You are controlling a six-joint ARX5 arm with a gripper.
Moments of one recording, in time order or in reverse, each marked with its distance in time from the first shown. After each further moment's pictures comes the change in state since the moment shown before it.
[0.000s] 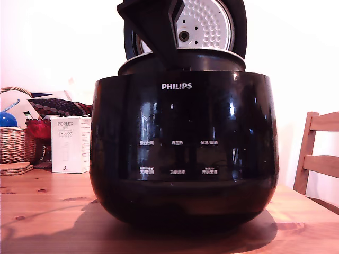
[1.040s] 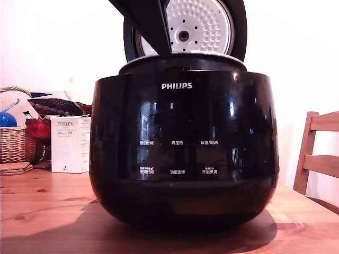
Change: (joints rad) arm 0.018 -0.043 0.002 -0.045 0.034 -0.017
